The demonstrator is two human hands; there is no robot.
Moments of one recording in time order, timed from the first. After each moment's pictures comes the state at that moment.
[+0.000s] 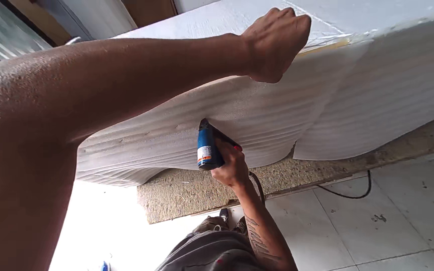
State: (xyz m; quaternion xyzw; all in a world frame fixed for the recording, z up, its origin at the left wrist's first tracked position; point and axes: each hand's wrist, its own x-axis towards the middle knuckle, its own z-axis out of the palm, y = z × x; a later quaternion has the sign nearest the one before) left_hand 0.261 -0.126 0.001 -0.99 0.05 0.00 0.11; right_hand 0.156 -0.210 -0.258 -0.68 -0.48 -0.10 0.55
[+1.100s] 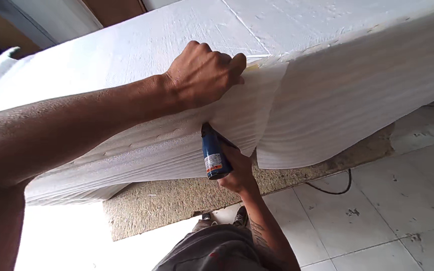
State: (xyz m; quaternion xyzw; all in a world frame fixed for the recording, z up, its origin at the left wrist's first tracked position) left_hand 0.333 -0.140 -0.042 -0.95 0.14 -0.16 0.21; right_hand 0.327 -0.310 -0.272 -0.65 -0.48 -0.09 0.59
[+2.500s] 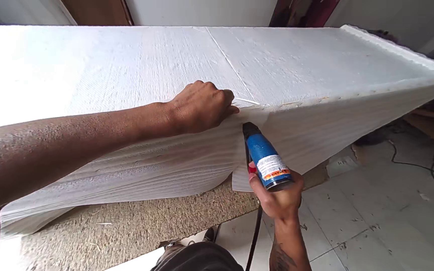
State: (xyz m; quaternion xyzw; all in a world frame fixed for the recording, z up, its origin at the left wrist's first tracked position) left_hand 0.355 -0.123 -0.037 -0.99 0.04 -0.12 0.00; right_hand 0.405 -0.376 -0.171 -0.66 -0.43 -0.11 0.61
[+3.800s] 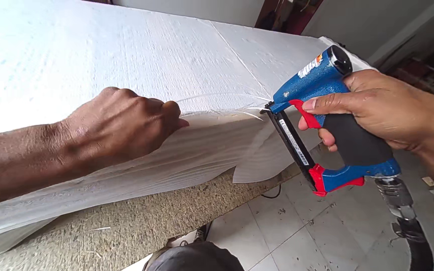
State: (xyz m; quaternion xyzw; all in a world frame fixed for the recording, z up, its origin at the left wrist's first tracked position) left_hand 0.181 -0.025 -0.053 -0.96 0.11 -0.24 0.11; right_hand 0.403 -0.318 0.058 -0.86 -0.26 0.25 0.35
